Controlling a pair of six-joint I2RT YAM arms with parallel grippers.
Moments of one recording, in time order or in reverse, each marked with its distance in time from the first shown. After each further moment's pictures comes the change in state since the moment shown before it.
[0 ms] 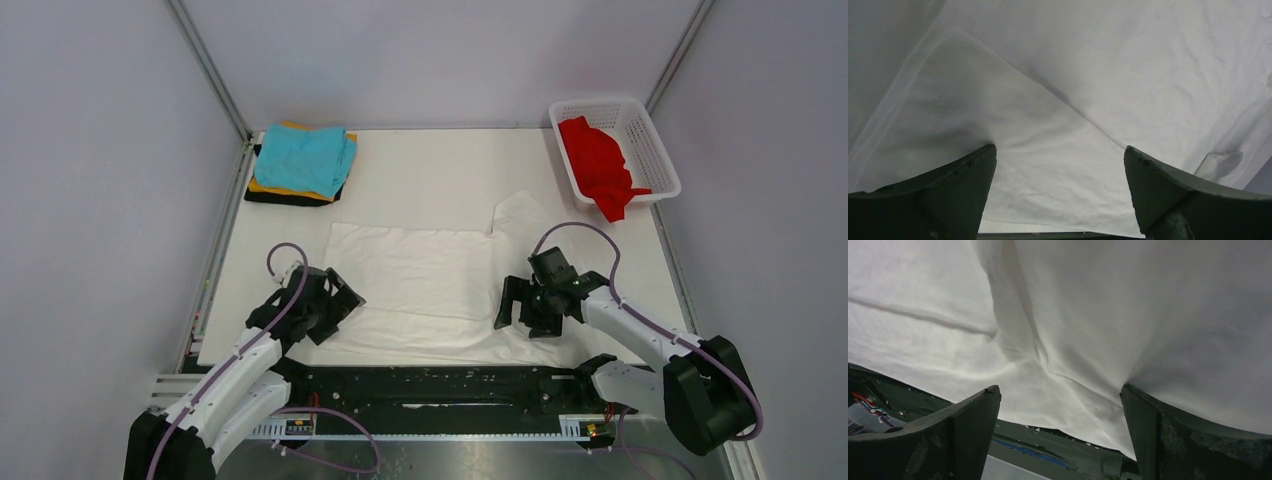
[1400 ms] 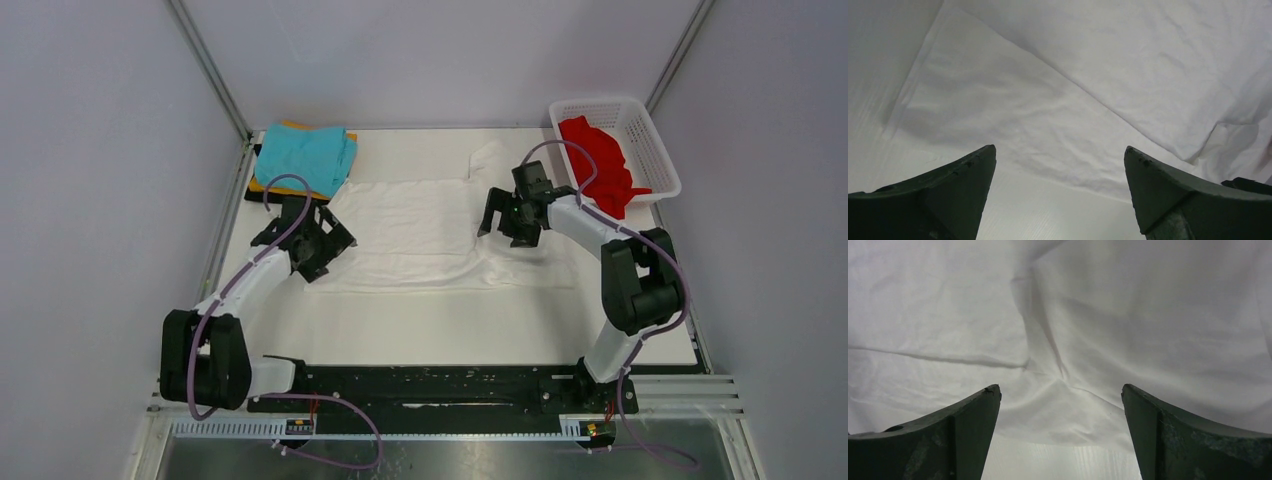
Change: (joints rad) left arm 0.233 0.522 0.449 0.047 0.045 0.226; right arm -0.138 0.629 0.677 0.116 0.078 -0.075
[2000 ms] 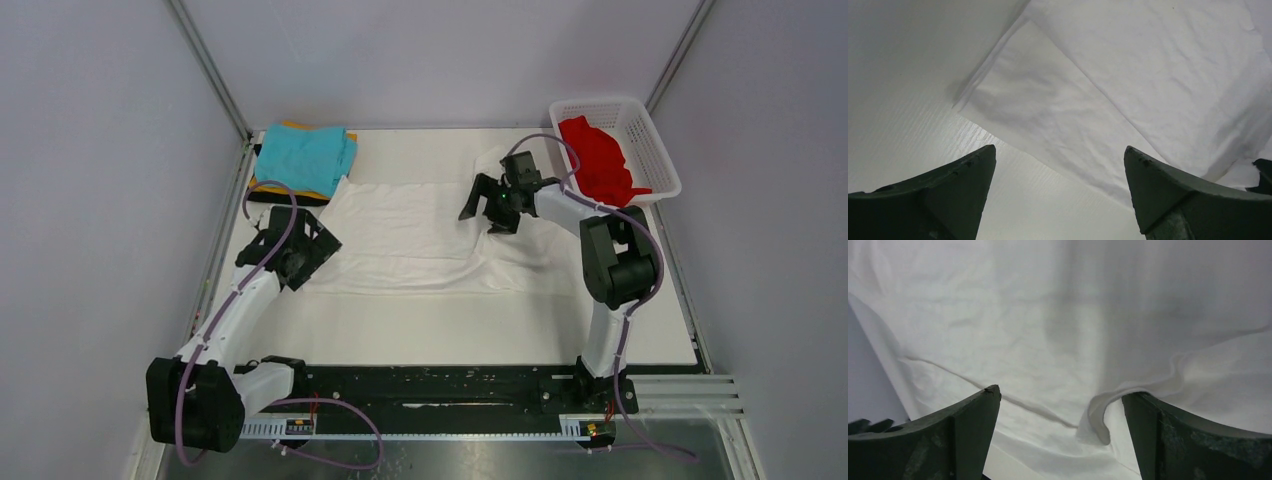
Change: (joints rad) left arm 0.000 -0.183 -0.025 -0.119 -0.159 -0.020; right arm -0.008 0.175 0.089 0.122 -0.172 0.034
